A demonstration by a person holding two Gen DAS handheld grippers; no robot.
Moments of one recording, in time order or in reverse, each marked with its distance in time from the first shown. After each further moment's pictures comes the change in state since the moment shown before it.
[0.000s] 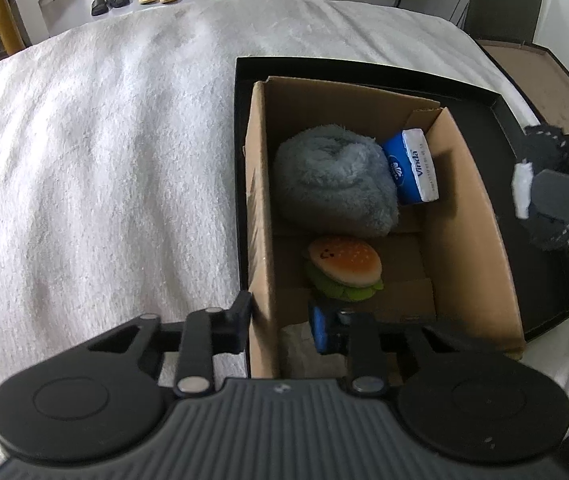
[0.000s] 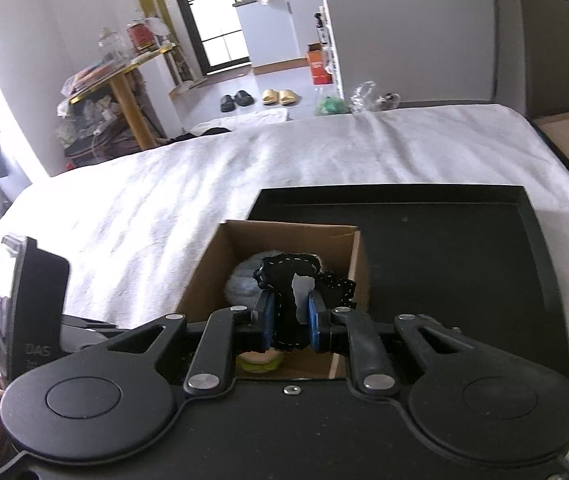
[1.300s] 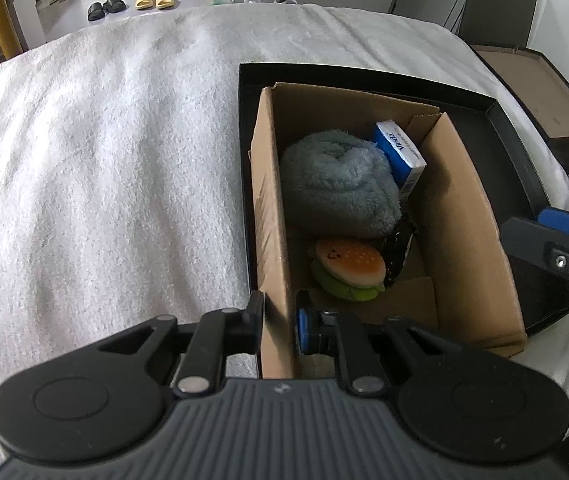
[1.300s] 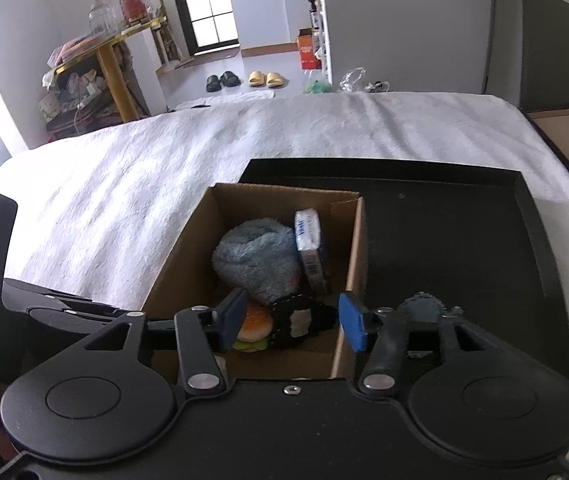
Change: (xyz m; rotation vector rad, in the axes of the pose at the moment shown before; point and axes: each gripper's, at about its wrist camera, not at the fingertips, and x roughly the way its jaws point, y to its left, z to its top) left arm -0.006 0.008 -0.001 0.007 -0.020 -0.019; right arm 0.011 0.015 -0.023 -0.029 0.037 -0.090
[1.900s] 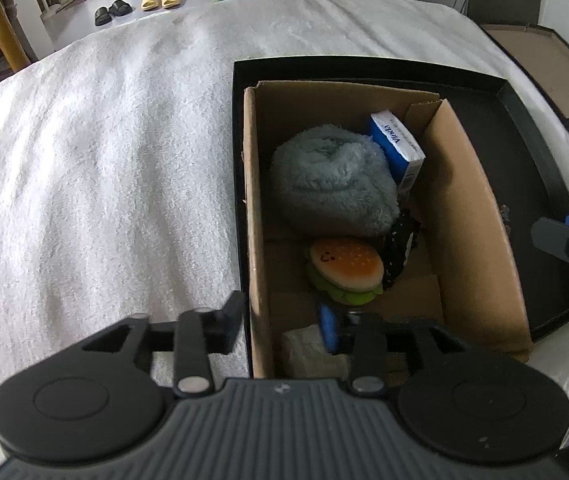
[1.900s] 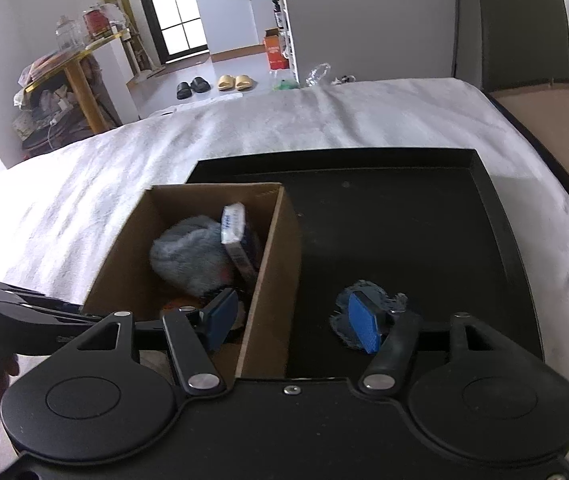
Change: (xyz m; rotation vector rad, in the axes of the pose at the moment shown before) left arm 0.009 -0.024 0.009 0.039 0.032 0.091; right arm 0.005 -0.052 -0.011 0.070 -0.001 -0.040
